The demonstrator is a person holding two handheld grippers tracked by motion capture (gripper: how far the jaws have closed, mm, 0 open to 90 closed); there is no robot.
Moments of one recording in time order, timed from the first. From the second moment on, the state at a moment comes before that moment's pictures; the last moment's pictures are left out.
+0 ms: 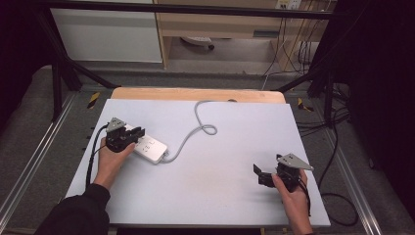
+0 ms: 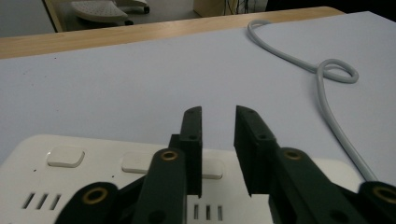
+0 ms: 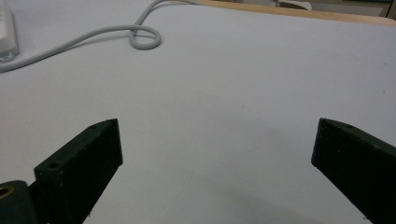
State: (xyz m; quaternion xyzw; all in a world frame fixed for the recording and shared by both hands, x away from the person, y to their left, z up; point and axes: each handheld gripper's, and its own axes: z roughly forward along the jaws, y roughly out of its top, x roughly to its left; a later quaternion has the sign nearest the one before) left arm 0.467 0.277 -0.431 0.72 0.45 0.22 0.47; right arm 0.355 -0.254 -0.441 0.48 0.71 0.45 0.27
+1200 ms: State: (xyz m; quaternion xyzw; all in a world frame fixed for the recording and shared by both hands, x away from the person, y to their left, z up) left arm 0.449 0.243 -0.394 0.71 0.42 0.21 0.53; right arm 0.354 -0.255 -0.438 0.47 0.70 0.46 0.27
